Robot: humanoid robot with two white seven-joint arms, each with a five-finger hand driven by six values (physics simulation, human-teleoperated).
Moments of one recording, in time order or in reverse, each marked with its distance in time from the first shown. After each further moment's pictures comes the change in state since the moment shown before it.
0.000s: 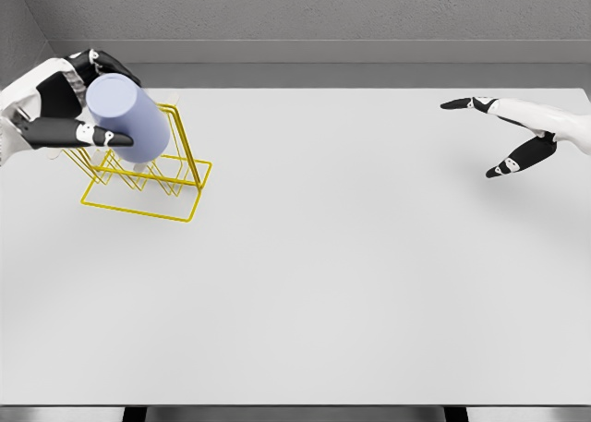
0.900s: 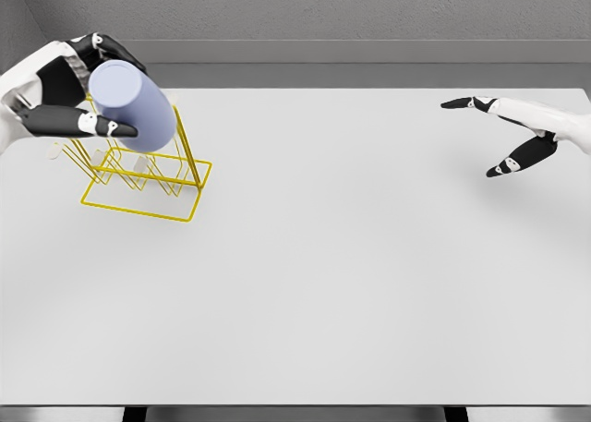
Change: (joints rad) left arm -0.041 -0.001 0.000 -0.028 -0.002 0.002 0.001; right arm 0.000 0.000 -0.001 0.001 0.000 0.000 0.000
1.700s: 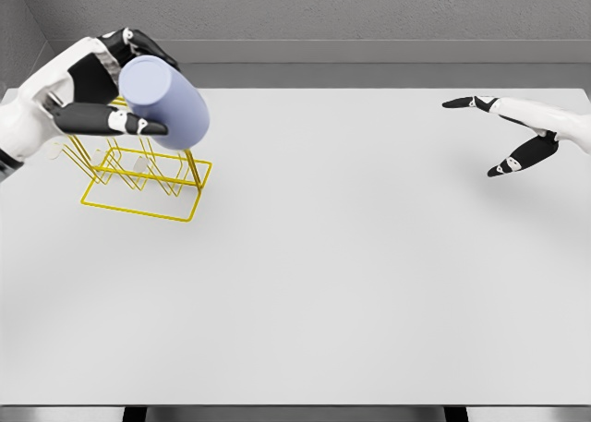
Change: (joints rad) left arm -0.018 -0.090 -0.002 -0.021 -0.006 -0.003 -0.006; right arm 0.000 0.000 -0.001 0.005 0.000 0.000 0.000
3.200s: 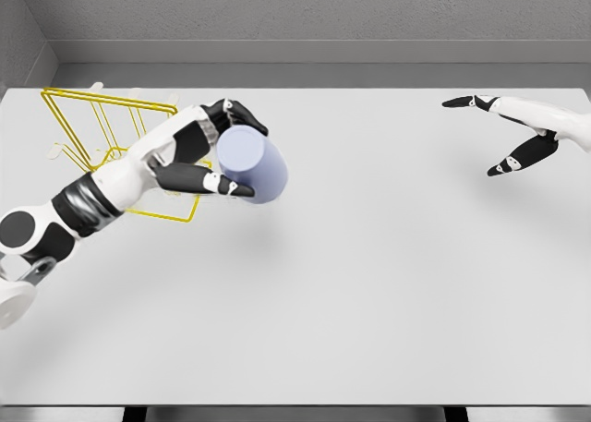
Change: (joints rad) left arm 0.089 -0.256 -0.047 0.000 -0.207 0.000 0.003; right arm -0.002 0.001 -0.001 0.002 0.000 0.000 0.000
